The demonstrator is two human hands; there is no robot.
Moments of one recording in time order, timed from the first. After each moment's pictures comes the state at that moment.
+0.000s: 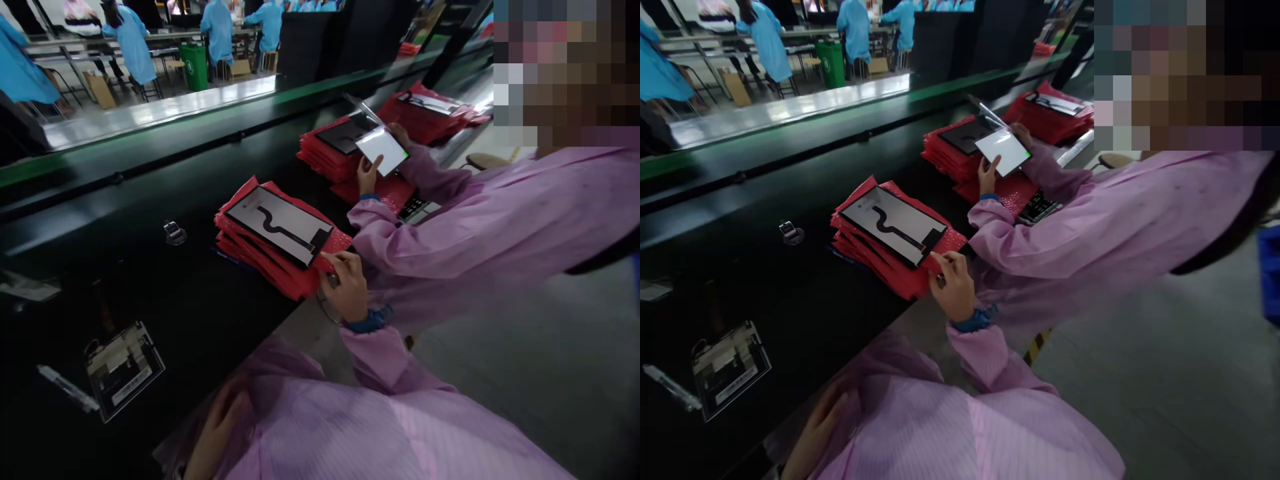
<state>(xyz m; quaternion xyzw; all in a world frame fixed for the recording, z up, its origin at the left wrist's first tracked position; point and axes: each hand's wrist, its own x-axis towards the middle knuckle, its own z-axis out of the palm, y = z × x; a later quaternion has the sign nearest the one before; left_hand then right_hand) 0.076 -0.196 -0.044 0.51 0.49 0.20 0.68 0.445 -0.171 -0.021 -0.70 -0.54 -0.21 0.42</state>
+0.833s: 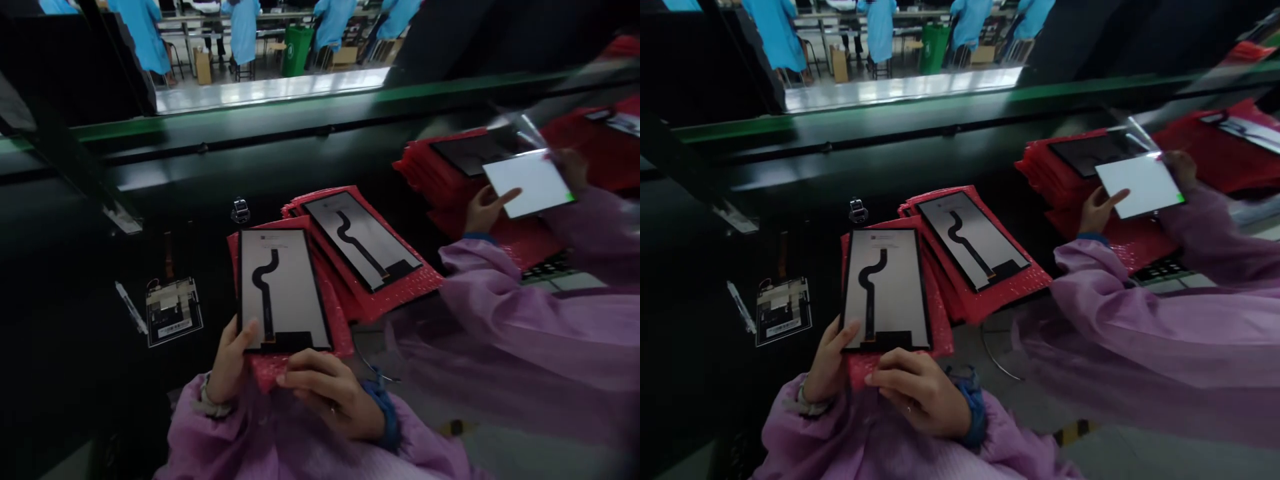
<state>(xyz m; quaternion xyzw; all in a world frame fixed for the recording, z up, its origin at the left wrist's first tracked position) 0.134 -0.157 0.023 0.23 0.49 0.44 0.72 0.315 -0.204 0.047 -0.31 -0.79 0.28 0.46</state>
